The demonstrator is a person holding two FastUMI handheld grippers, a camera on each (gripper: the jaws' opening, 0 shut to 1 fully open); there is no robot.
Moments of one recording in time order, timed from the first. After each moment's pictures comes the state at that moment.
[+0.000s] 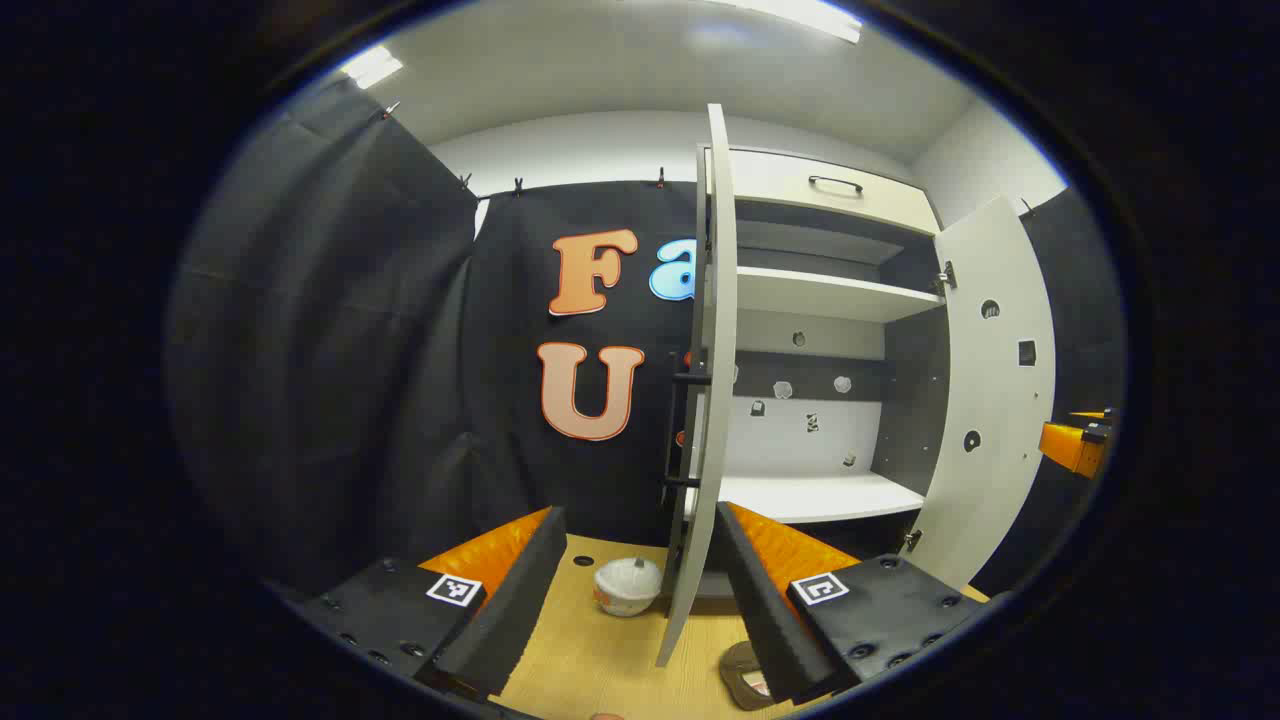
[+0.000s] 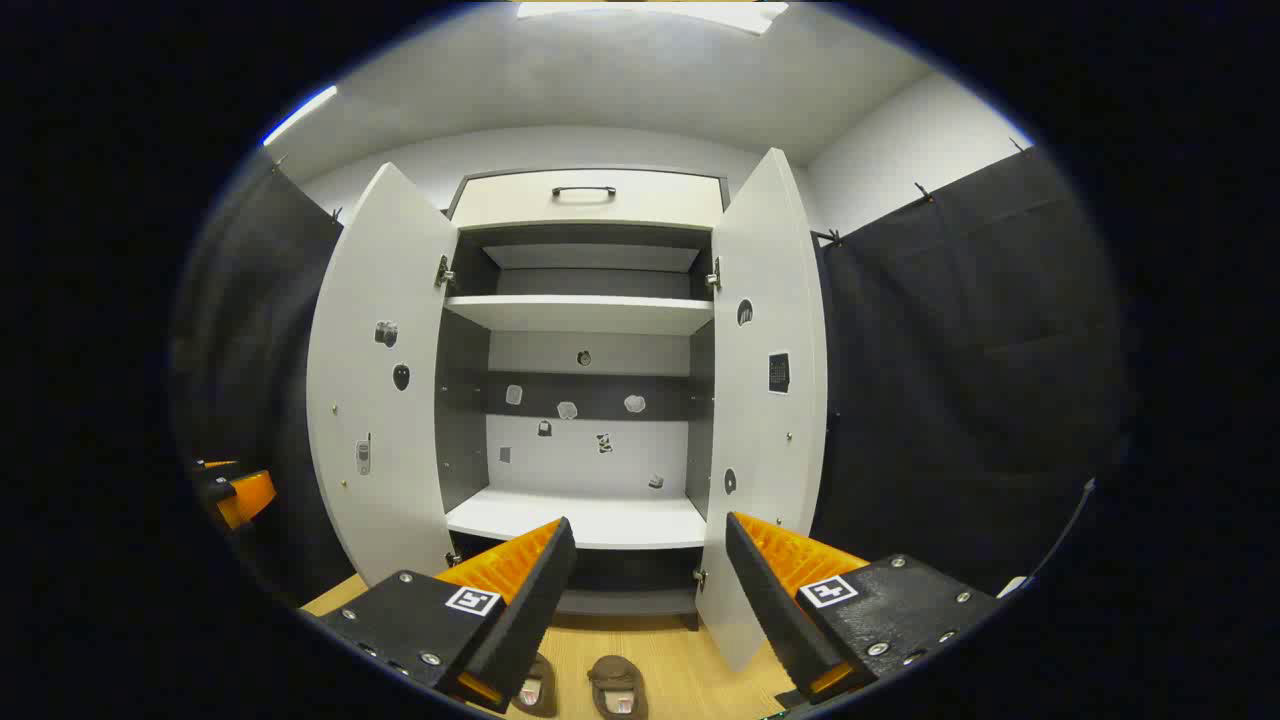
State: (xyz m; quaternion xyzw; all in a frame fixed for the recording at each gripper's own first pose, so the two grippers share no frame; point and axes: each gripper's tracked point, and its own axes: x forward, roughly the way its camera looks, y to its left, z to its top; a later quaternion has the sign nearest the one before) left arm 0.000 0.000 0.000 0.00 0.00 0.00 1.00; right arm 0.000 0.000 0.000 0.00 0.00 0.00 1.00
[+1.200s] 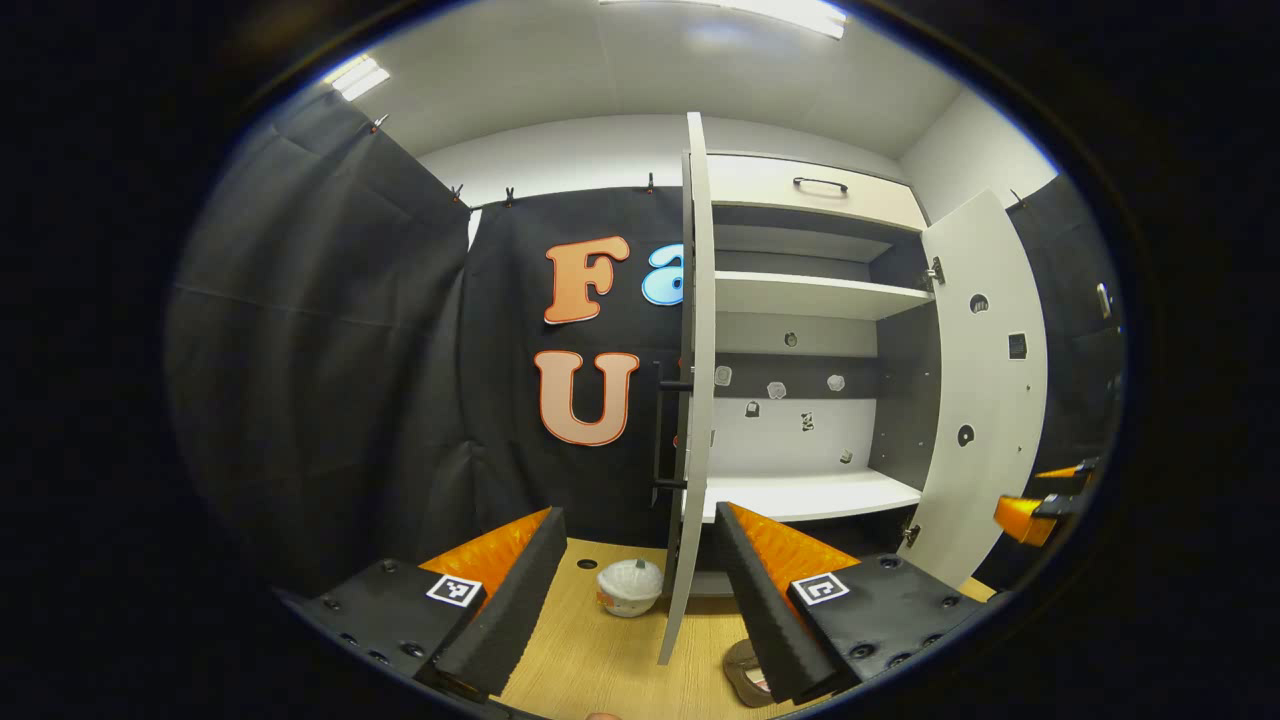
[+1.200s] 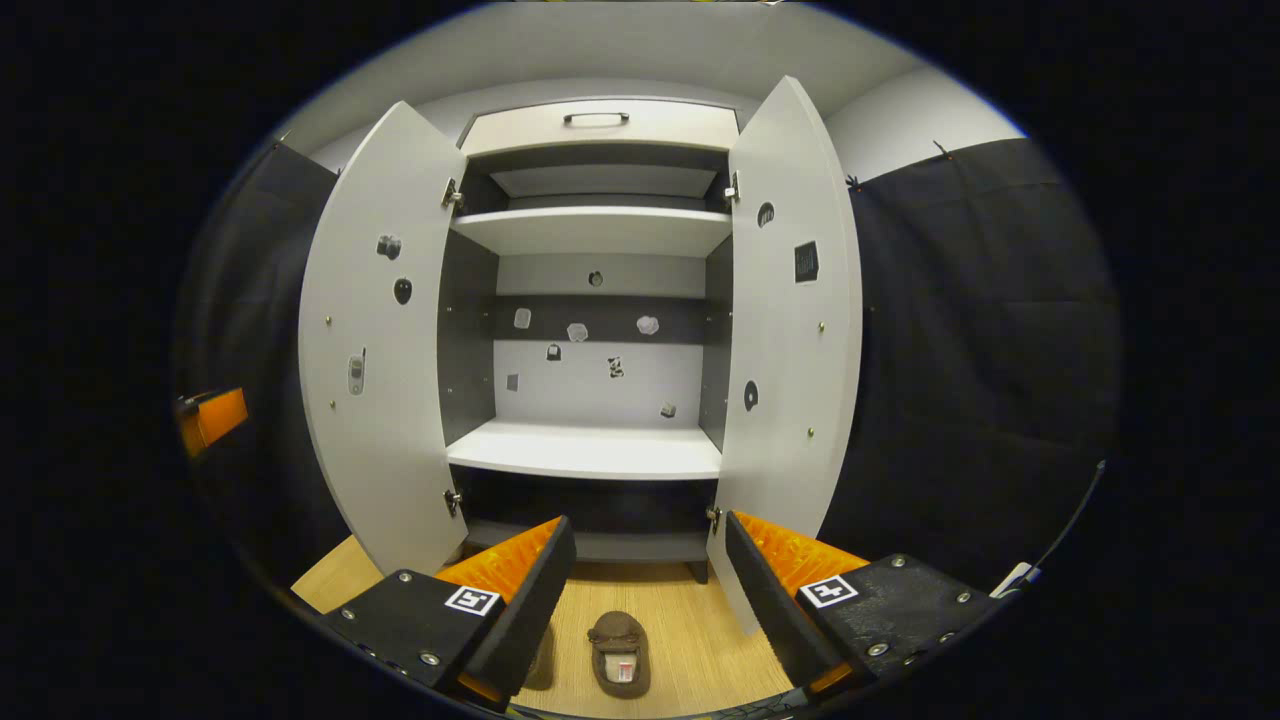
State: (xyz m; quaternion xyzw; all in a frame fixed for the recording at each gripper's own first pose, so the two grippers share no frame) left arm -0.010 -0.008 -0.001 0.01 0.01 0.00 1.00; right arm 0.015 0.011 -0.118 0.00 0.11 0.02 0.99
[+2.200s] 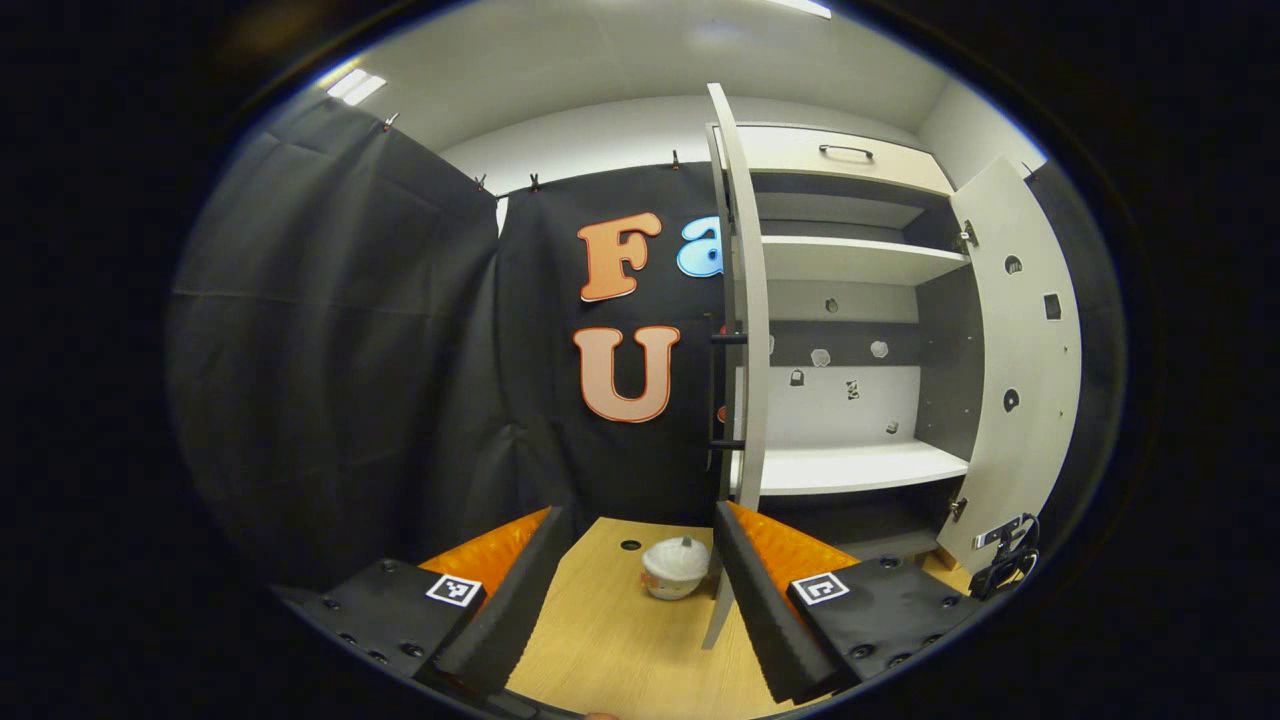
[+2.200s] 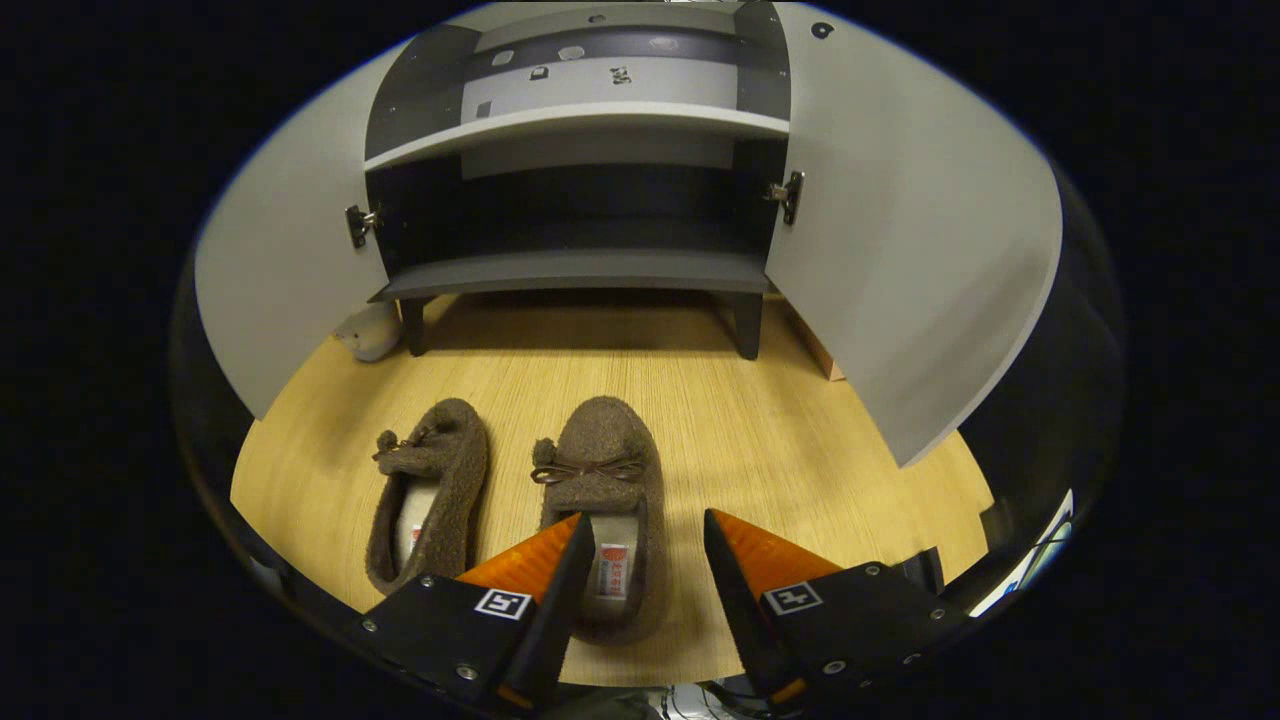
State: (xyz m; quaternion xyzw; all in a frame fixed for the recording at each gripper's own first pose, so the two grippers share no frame) left arm -0.014 0.030 -0.028 0.04 0.04 0.07 1.00; right arm 0.036 0.016 -0.471 -0.01 0.41 0.03 0.91
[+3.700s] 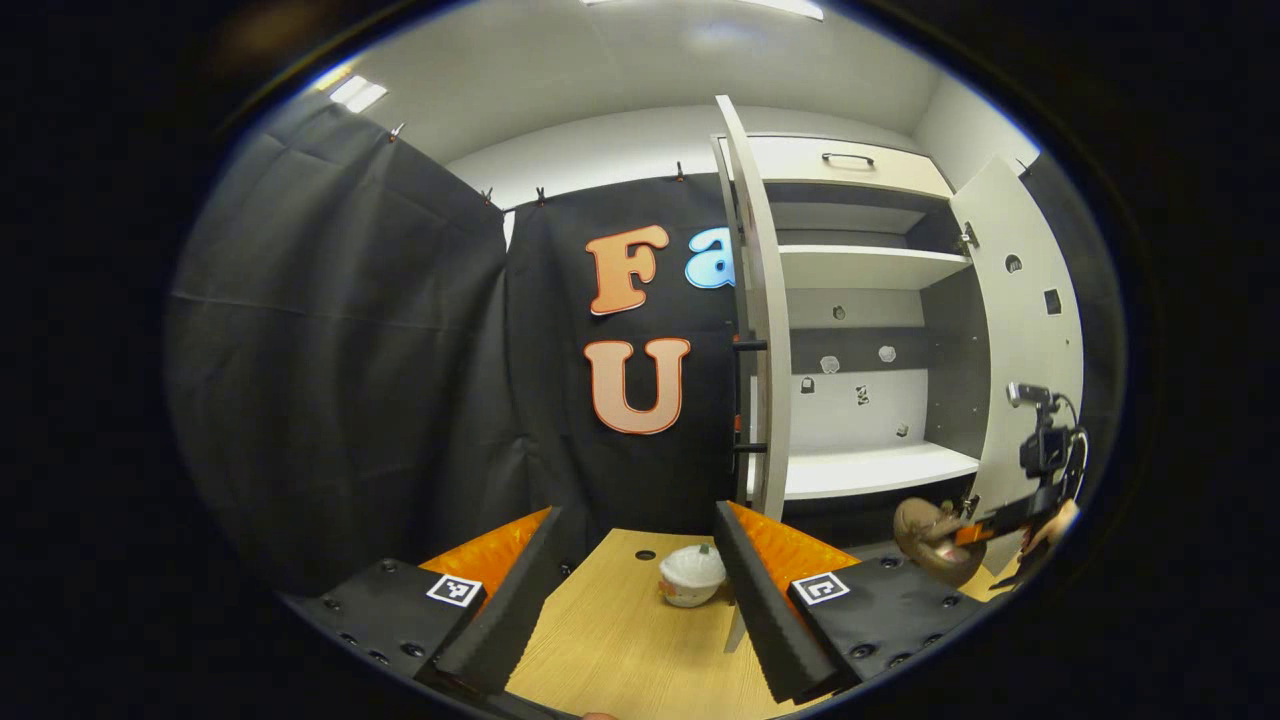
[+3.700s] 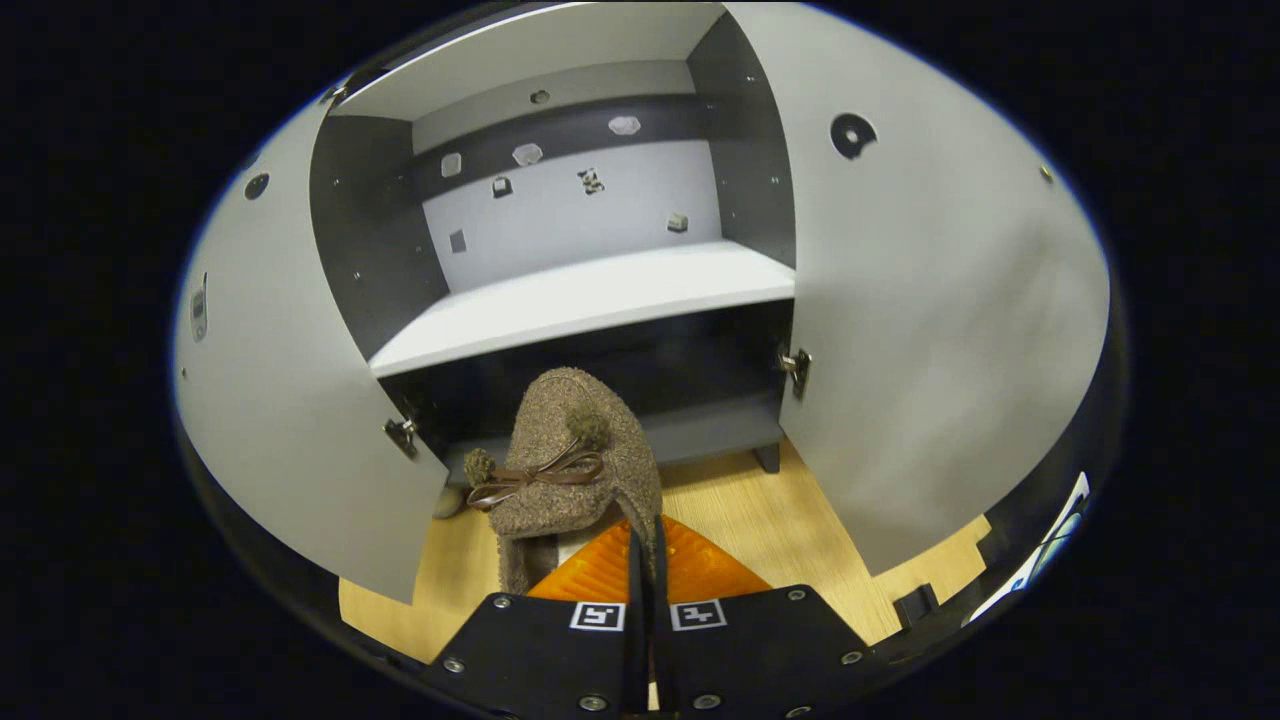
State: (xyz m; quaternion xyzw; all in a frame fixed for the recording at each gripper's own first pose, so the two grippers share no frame) left arm -0.019 0.052 -0.027 0.04 0.02 0.07 1.00; right arm 0.145 0.064 -0.247 0.10 0.31 0.02 0.95
